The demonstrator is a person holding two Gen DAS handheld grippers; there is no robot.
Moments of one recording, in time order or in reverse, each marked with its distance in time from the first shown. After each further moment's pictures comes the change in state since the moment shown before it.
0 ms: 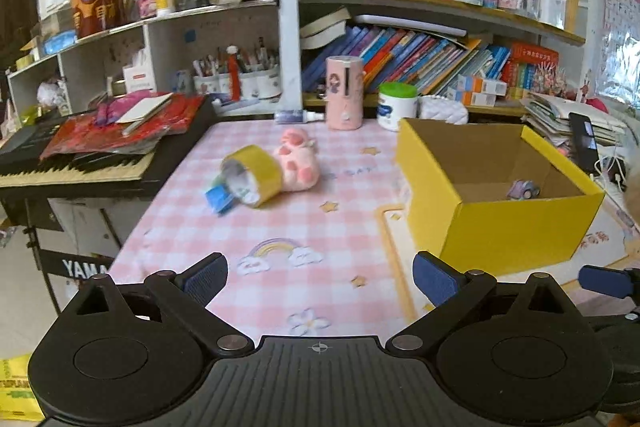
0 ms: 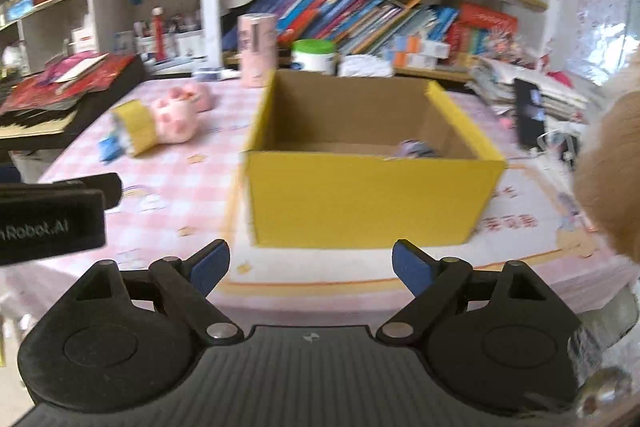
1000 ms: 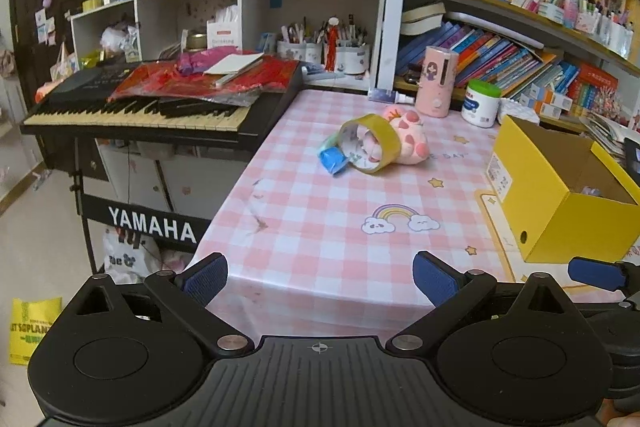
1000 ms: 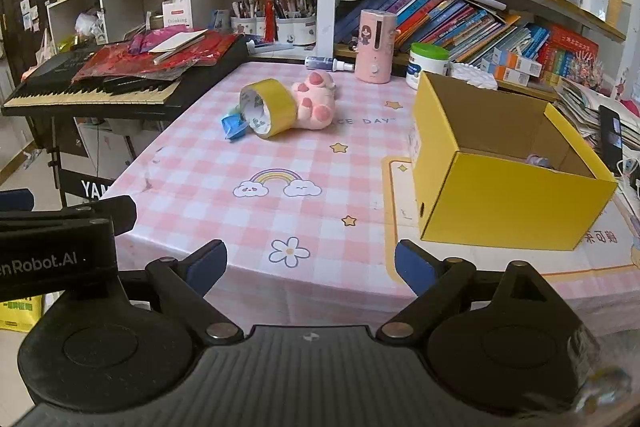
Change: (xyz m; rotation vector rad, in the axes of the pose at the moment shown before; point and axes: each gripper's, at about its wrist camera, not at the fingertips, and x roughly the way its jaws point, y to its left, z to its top) left arm -0.018 0.119 -0.026 -0.148 0.062 0.093; right arm -0.012 0.130 -0.001 -0.109 0.020 0.156
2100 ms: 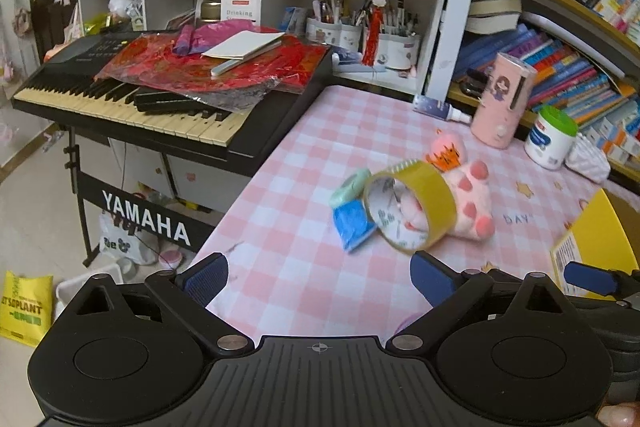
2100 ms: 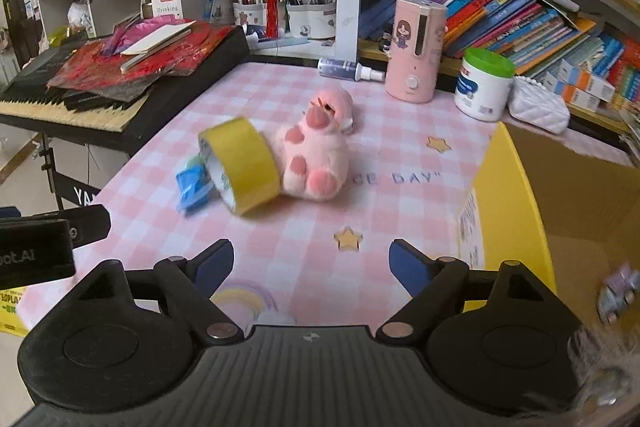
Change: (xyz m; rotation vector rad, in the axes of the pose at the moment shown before) left arm 0.153 -0.008 0.097 -0.132 0.083 0.081; right arm 0.181 -0.035 0.117 -0.042 0.058 0.091
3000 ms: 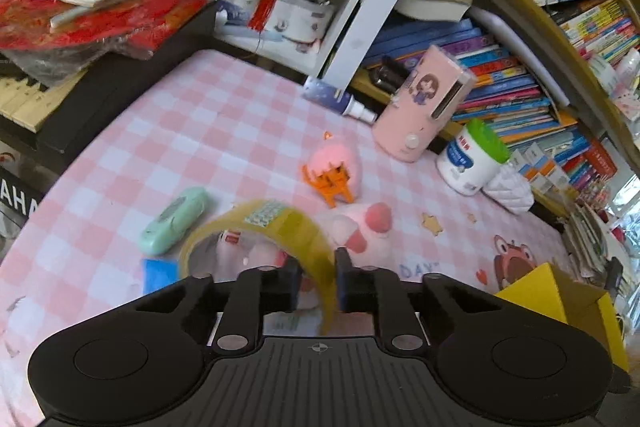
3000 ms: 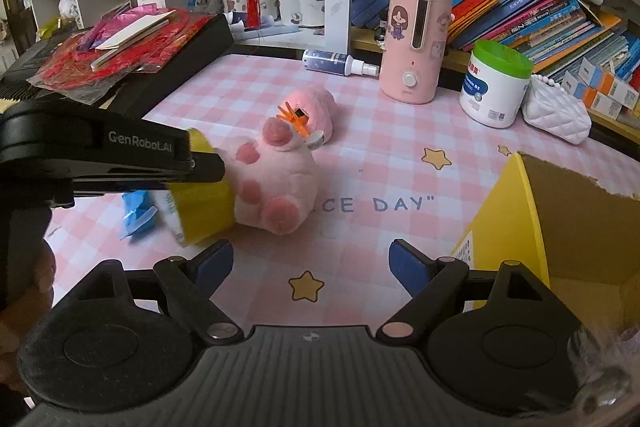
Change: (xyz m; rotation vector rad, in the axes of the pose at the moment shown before) left arm 0.109 -0.058 0.049 -0.107 0.096 -0.373; right arm 0.057 -0.041 0.031 -0.021 0.047 0.023
